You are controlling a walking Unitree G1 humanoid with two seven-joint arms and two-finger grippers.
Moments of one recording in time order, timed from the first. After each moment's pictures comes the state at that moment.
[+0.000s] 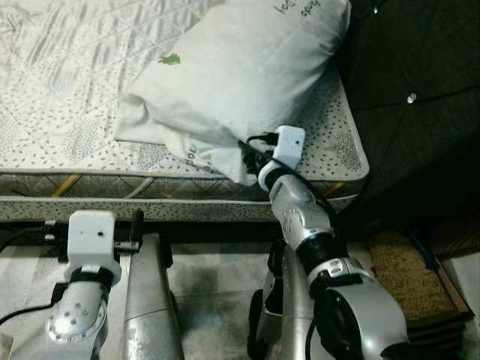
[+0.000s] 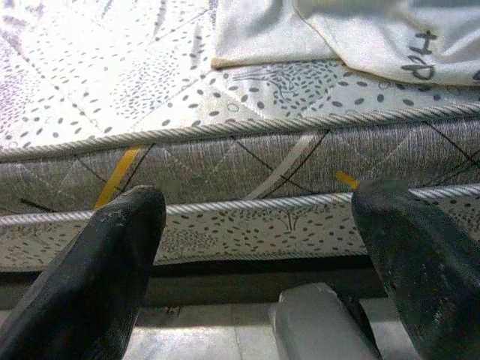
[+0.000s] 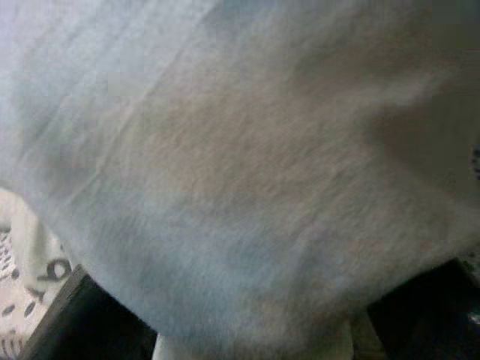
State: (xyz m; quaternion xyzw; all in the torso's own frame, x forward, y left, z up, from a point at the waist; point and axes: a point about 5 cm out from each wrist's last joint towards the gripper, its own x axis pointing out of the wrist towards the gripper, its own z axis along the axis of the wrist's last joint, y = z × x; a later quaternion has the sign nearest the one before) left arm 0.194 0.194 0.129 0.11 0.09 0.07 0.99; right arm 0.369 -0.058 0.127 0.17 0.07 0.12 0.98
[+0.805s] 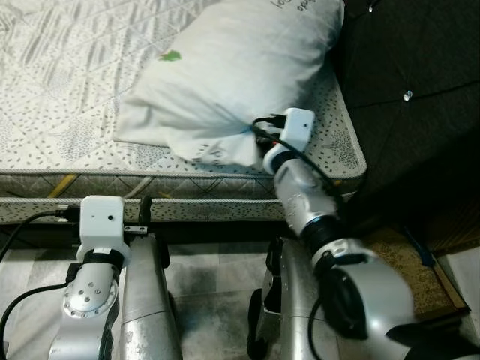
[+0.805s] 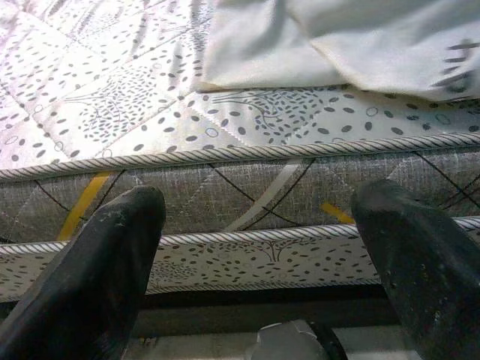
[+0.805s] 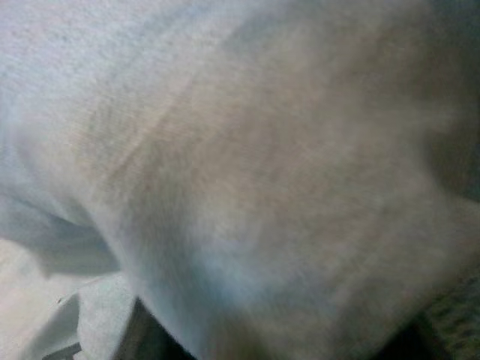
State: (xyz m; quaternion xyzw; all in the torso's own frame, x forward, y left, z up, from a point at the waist) left arm 0.218 0.188 0.128 0.10 0.06 0.06 0.99; right arm 0.388 -0.078 0.153 0.14 0.02 0.10 0.98
